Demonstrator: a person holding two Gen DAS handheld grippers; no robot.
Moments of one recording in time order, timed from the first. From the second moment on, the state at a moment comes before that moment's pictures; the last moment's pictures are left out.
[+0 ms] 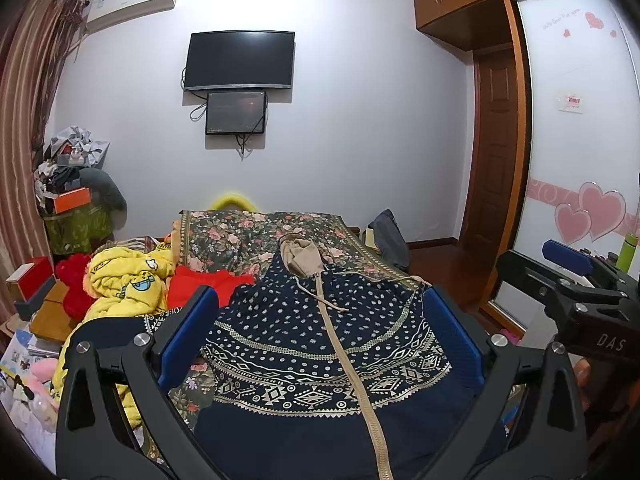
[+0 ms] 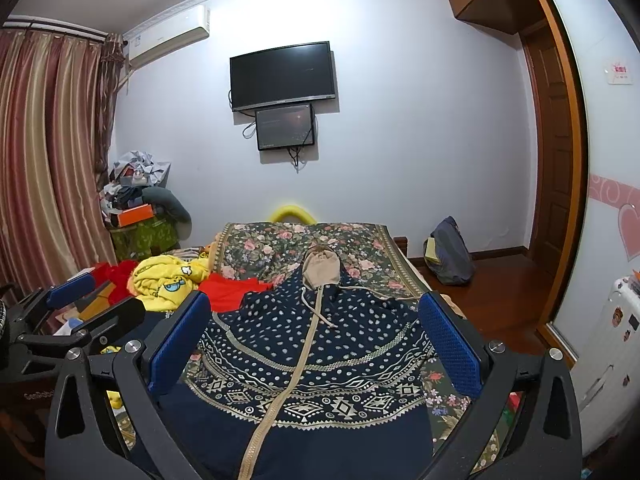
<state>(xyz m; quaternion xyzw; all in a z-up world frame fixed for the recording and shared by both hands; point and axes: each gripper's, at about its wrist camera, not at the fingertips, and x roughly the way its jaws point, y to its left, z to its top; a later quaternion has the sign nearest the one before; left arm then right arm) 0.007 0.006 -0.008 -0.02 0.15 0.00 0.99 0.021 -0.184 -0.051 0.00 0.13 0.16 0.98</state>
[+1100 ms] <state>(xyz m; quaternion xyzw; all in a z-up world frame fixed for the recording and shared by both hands) 0.011 0.012 -0.012 -0.03 0.16 0.00 0.99 0.022 -0.179 -0.048 0.00 0.13 0.16 0.98</state>
